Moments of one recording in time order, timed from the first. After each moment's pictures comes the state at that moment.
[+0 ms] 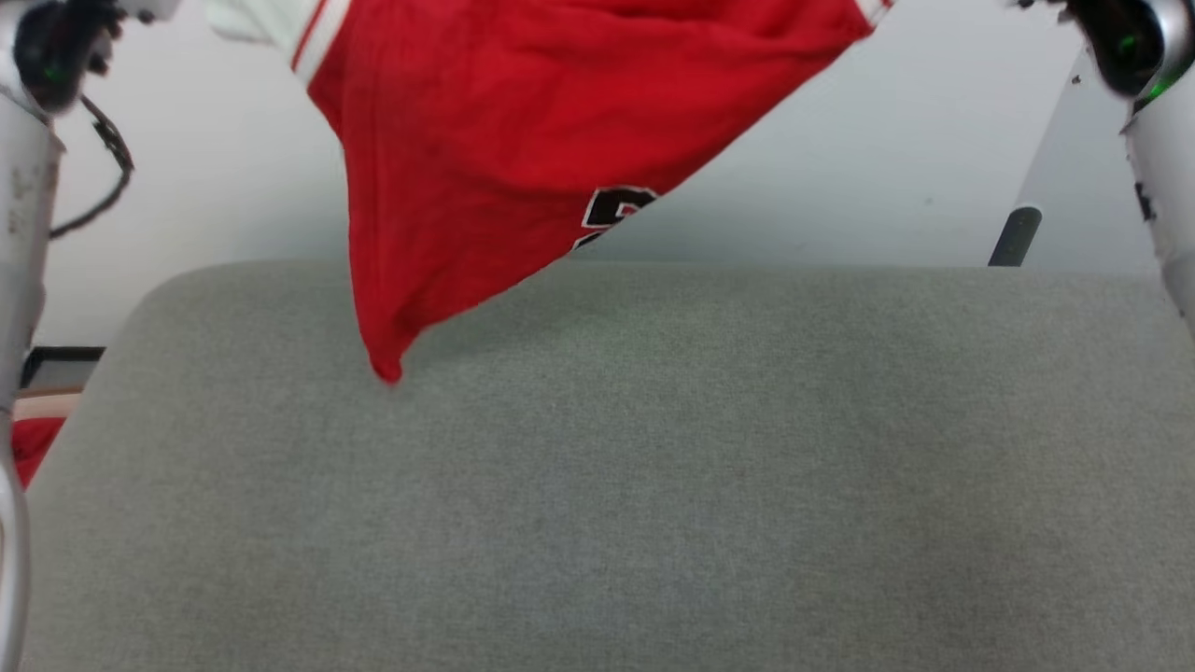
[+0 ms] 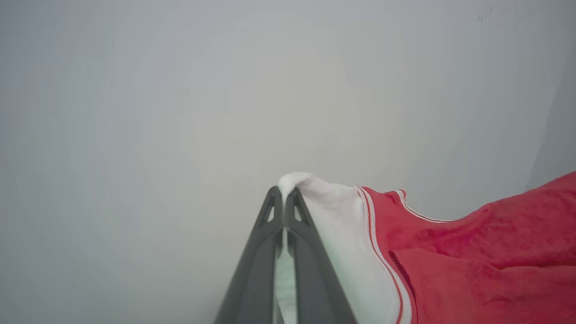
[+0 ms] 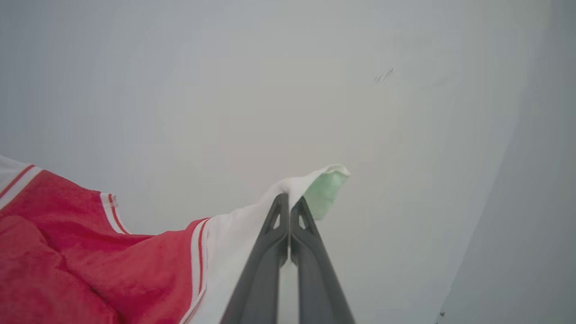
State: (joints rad) left arm -1.42 0.48 -0.53 0.94 -0.70 -0.11 0.22; right arm -1.39 -0.20 0.31 0.92 0.39 0.13 0.13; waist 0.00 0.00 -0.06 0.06
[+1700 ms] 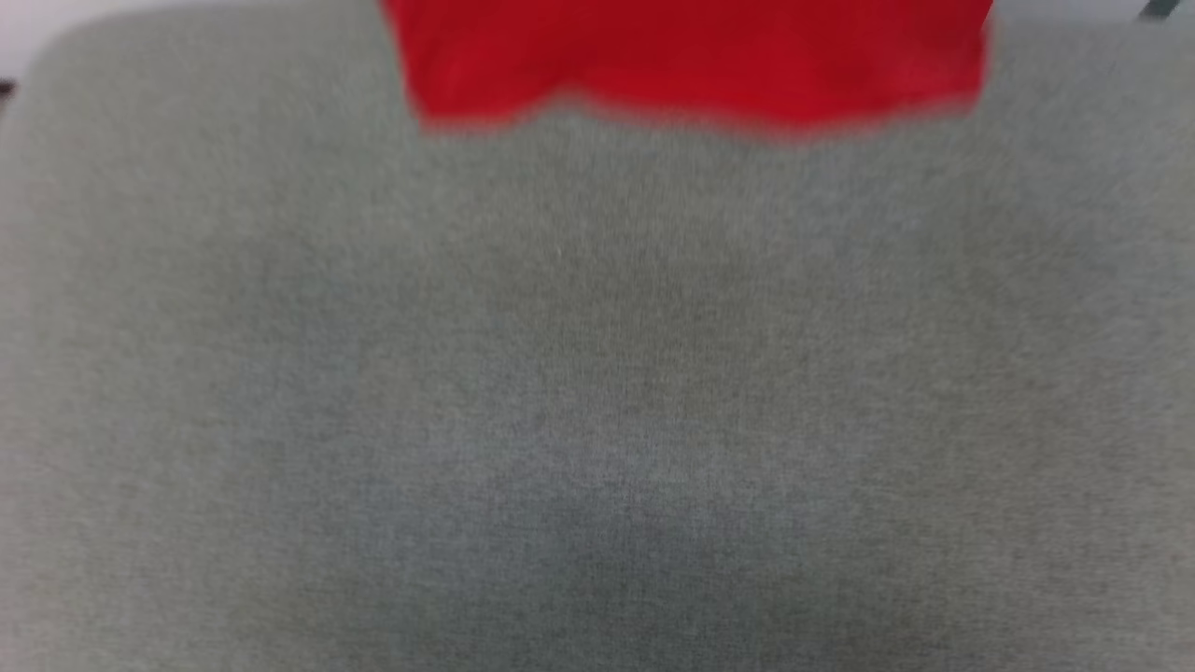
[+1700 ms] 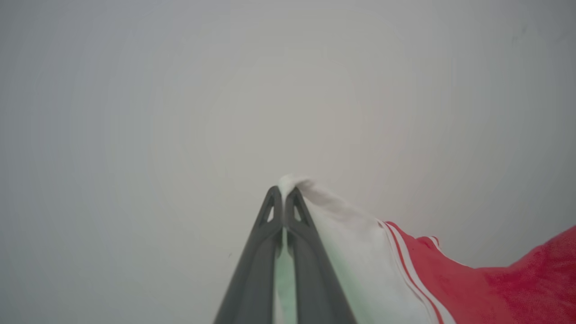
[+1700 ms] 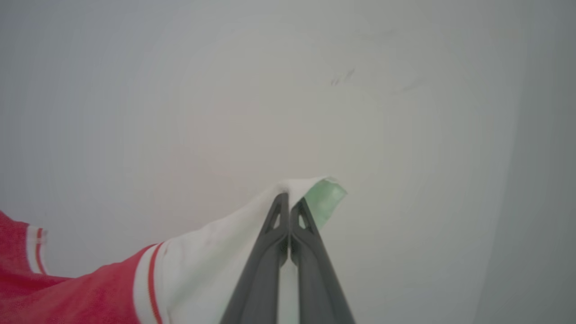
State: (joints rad) left arm -1.81 0.40 -0.66 1.13 -0.74 -0.09 -0.25; right arm -1.83 -0.30 0.41 1.17 0.39 0.13 -0.26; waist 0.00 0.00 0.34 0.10
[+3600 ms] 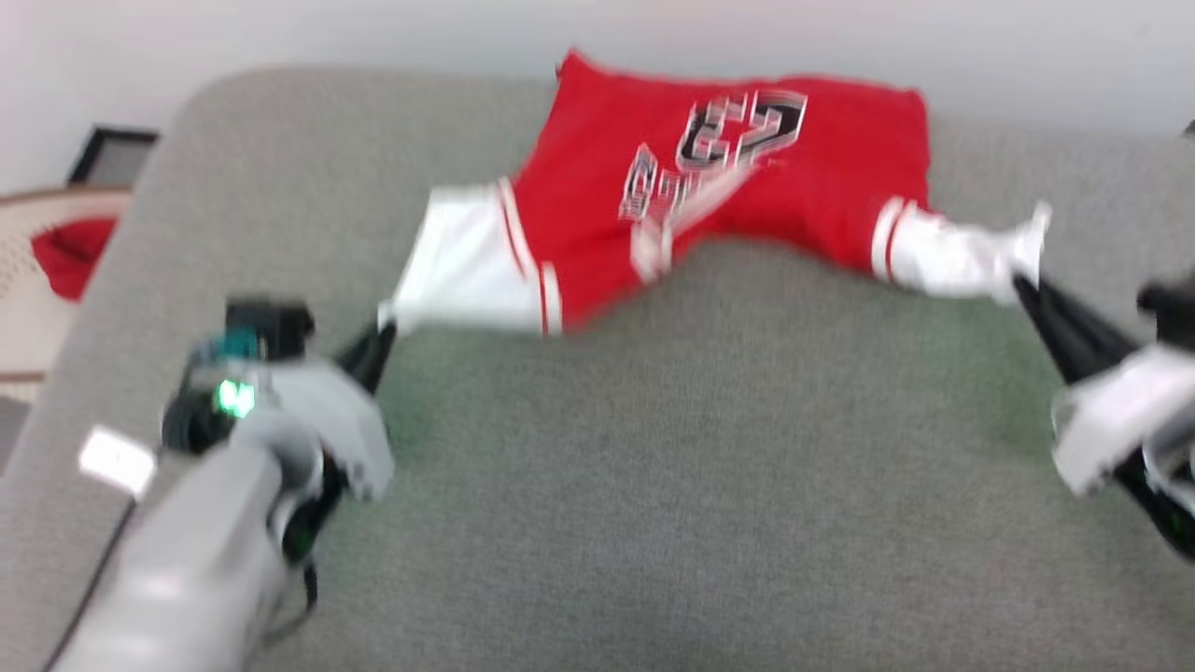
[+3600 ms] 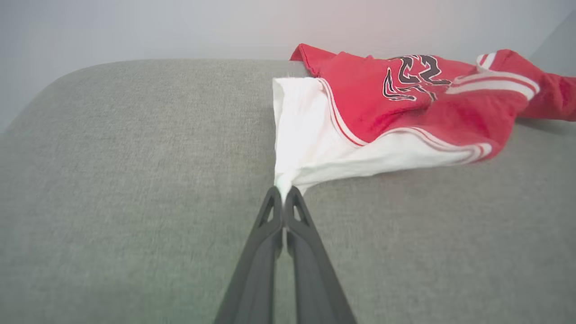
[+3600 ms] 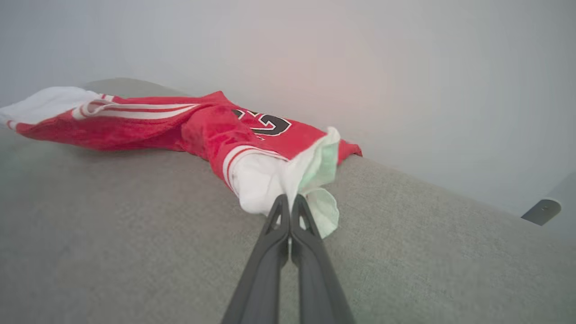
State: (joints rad) left arm -0.79 0.41 -0.72 0.86 -0.87 -0.13 -0.16; right arm -0.73 -0.64 0.77 0.57 0.80 0.13 -0.25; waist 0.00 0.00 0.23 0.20
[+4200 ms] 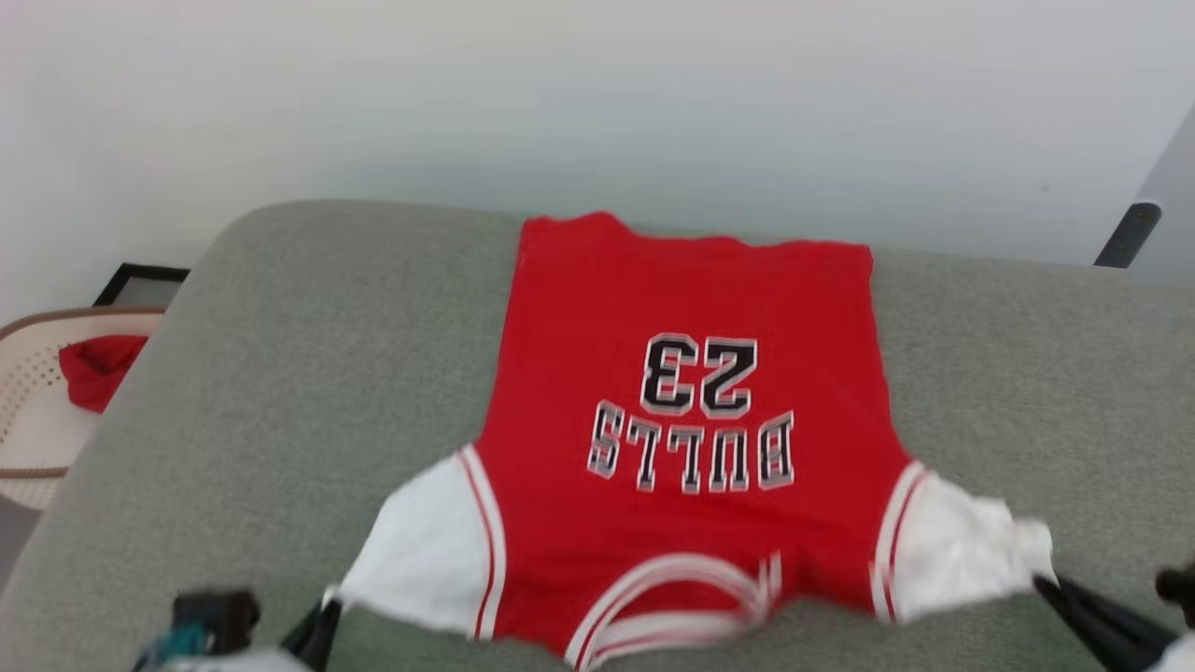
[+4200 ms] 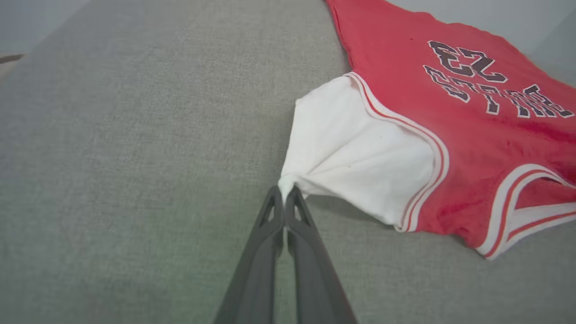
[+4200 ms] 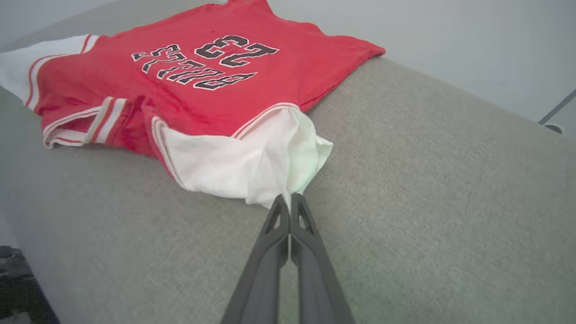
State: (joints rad) left arm -0.17 0.64 -0.68 0.34 -0.99 0.14 -0.16; right arm -0.24 -0.89 0.81 0.25 0.85 0.13 -0.22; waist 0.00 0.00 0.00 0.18
